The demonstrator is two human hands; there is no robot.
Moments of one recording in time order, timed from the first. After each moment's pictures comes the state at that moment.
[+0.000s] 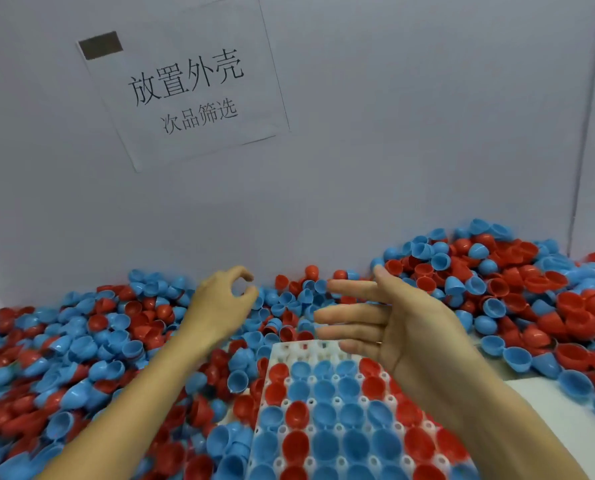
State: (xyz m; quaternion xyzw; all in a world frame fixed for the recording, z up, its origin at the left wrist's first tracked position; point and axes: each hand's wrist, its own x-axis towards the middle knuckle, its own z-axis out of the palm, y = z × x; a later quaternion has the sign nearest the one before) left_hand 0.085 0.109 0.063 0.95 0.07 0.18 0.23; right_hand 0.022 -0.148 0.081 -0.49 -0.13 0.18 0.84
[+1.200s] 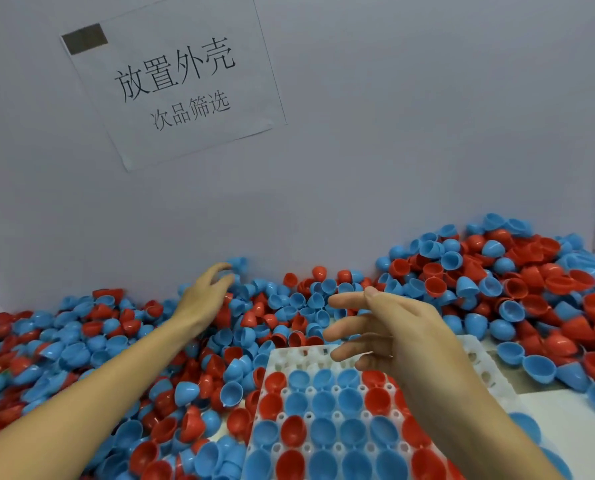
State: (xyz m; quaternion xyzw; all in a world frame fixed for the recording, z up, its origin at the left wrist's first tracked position) left_hand 0.160 0.171 0.026 0.91 0.13 0.18 0.36; right_hand 0.040 -0.142 0.060 -0.62 -0.11 0.07 0.77
